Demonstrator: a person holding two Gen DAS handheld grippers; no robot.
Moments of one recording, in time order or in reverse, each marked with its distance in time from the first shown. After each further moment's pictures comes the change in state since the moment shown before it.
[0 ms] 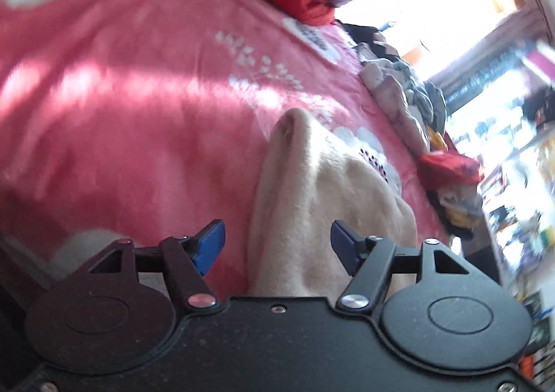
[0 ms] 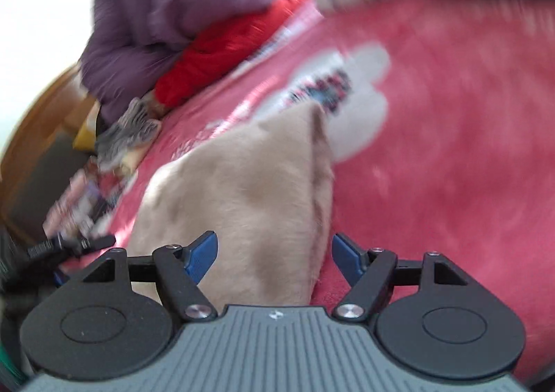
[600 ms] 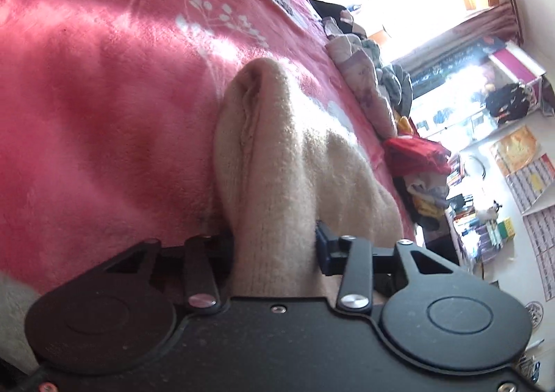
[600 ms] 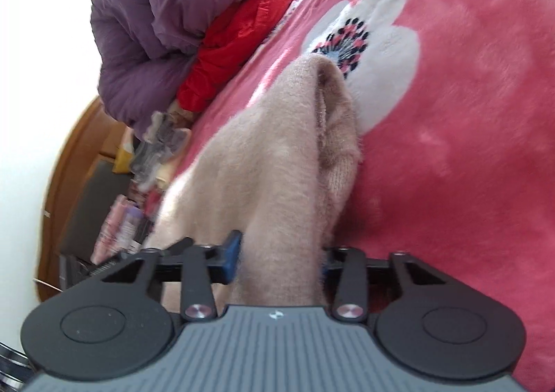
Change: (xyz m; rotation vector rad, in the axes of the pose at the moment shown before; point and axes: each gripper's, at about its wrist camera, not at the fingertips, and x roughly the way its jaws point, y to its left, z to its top) left arm 0.066 0.002 -0.001 -0.005 0.058 -0.189; right arm 0.053 -0.019 -0.002 0.133 0.029 0.227
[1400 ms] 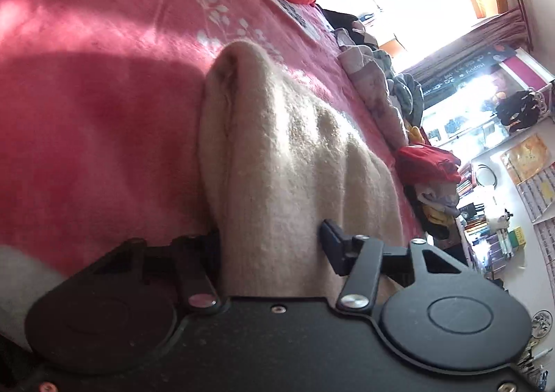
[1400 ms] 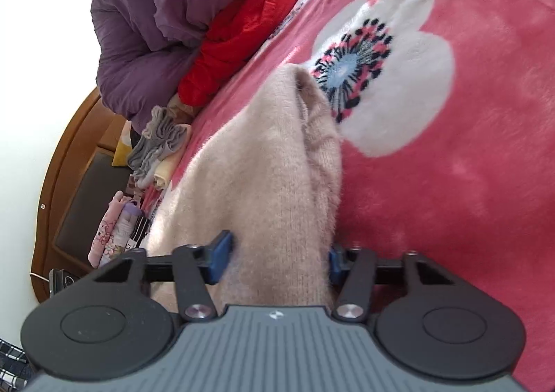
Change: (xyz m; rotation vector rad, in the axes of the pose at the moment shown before) left arm -0.014 0.005 -0.003 -0.018 -0.027 0.030; right arm 0.015 0.012 0.015 -0.047 0.022 -0.015
